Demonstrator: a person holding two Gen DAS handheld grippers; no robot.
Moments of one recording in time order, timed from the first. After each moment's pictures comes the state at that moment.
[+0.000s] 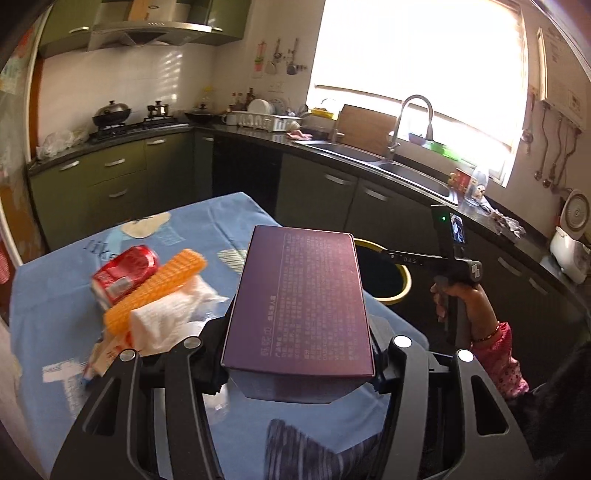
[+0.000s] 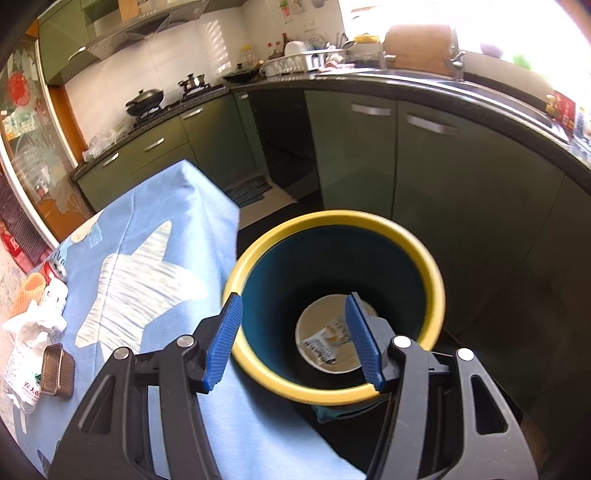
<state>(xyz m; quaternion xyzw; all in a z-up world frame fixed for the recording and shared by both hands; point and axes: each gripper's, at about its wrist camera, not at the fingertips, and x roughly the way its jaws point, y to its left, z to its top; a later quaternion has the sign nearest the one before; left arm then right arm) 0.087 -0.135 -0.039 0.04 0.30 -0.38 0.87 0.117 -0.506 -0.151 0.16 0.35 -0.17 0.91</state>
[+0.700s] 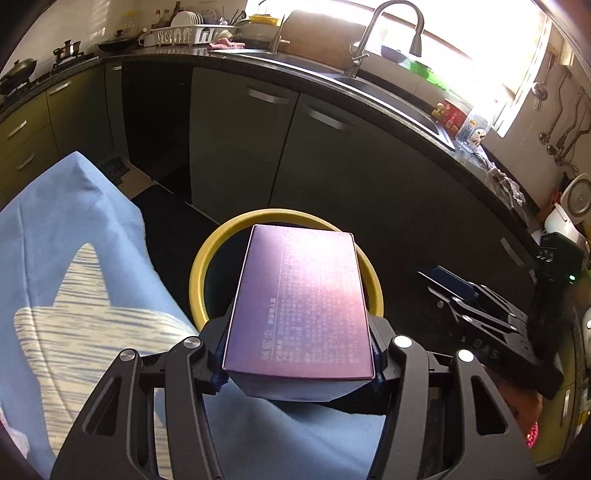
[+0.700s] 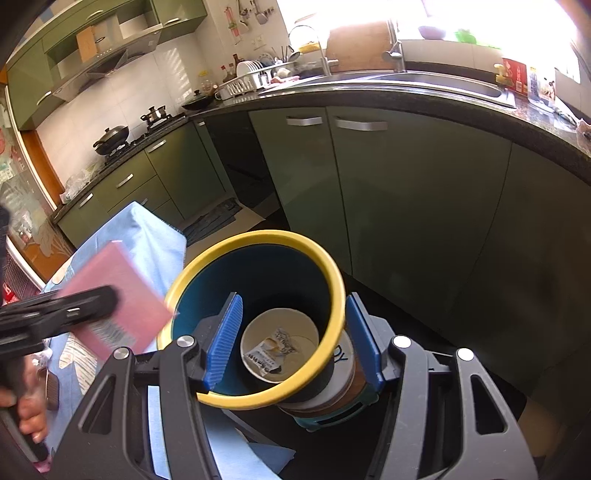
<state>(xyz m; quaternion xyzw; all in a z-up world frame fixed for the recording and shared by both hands) 0.212 -0.454 -0.128 0.10 0.45 -0.45 0.77 0.064 -0.587 -0.152 0.21 0.32 -0.22 0.90</state>
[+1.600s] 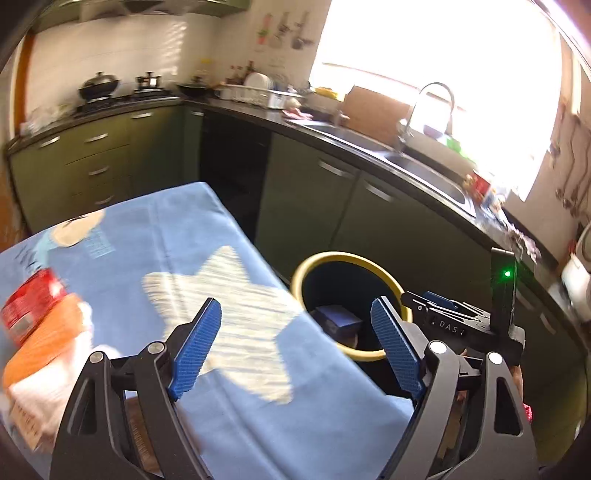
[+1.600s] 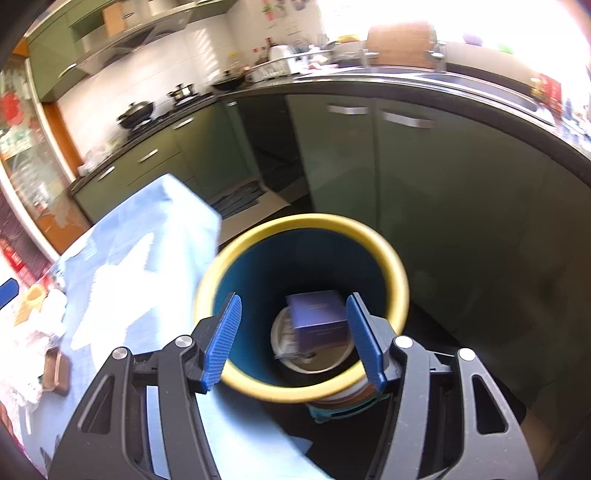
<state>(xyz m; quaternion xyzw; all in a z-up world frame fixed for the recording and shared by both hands) 0.165 -0.266 -0.061 0.01 0.35 -0.35 0.87 0.098 -0.534 -0.149 0.18 0.35 -0.16 0.91</state>
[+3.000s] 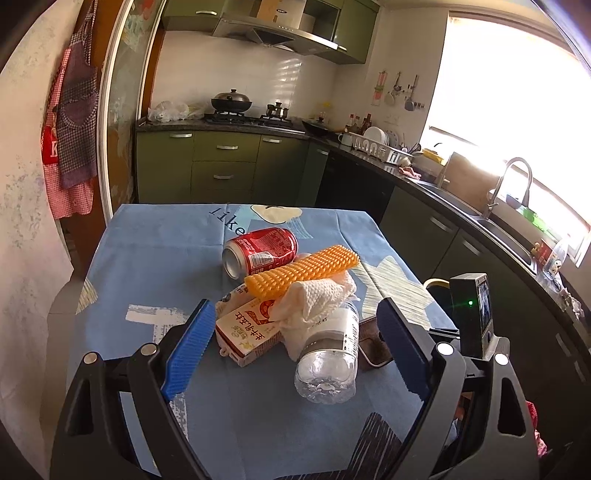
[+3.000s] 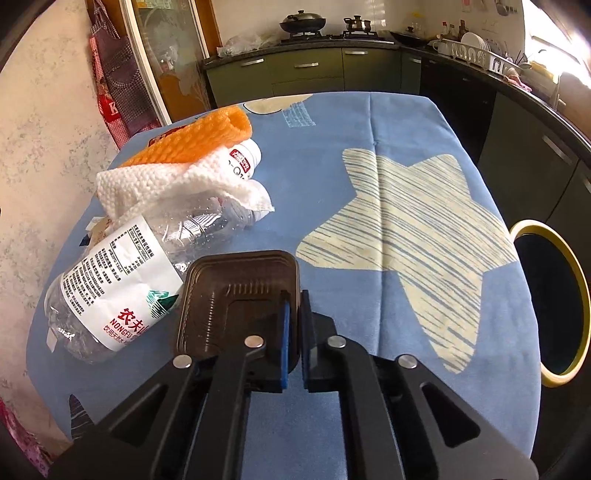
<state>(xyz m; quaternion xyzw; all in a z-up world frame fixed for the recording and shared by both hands) 0.097 -0.011 -0.058 -0.06 0.30 -0.18 0.94 0.179 -0.258 -0.175 0.03 0.44 0.07 0.89</state>
